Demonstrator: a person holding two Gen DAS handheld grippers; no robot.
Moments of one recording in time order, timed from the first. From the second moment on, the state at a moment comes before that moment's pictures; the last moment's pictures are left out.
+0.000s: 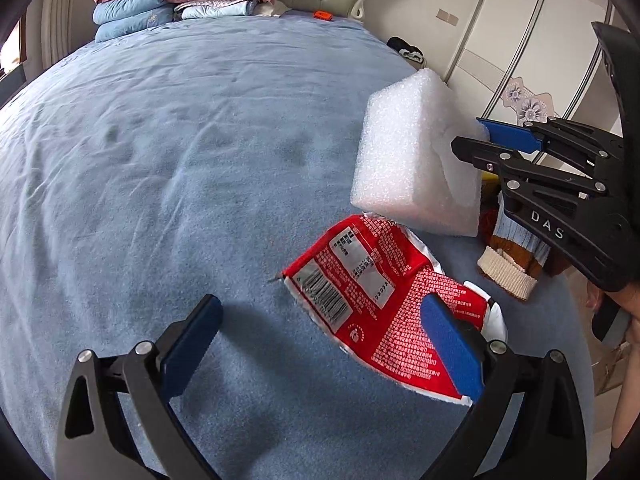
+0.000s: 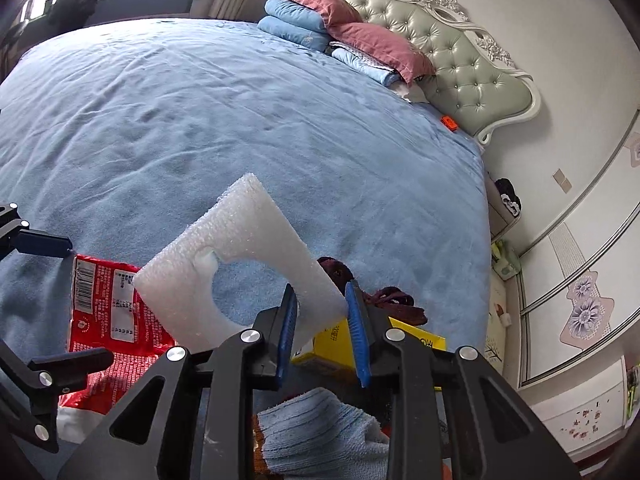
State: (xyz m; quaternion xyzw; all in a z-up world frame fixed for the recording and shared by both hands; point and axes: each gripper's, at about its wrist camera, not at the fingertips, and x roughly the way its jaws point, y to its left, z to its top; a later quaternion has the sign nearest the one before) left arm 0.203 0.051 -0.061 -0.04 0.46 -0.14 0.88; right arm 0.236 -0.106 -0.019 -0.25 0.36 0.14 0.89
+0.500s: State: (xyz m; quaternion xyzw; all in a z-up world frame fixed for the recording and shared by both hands) left arm 0.205 0.033 -0.058 0.00 0.44 -0.13 0.89; right arm 0.211 -0.134 0.011 -0.17 0.30 0.14 0.93
